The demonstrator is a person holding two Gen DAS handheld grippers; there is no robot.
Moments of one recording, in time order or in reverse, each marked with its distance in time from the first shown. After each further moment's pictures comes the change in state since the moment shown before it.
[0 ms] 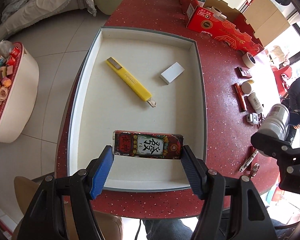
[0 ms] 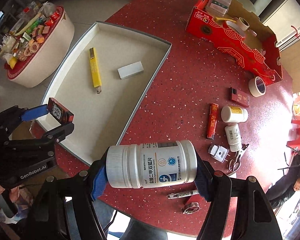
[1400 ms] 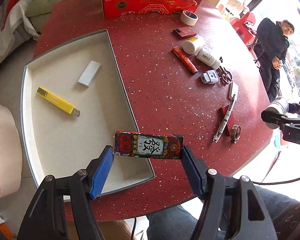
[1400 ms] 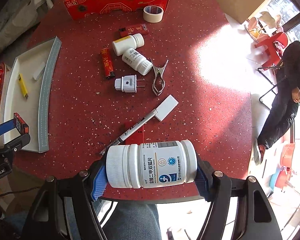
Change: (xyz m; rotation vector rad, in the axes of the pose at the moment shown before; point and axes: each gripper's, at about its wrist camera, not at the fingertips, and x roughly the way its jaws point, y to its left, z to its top) left arm 0.006 -0.096 -0.012 0.373 0.074 -0.088; right arm -0.011 -0.129 -0.133 0.493 0.027 -0.120
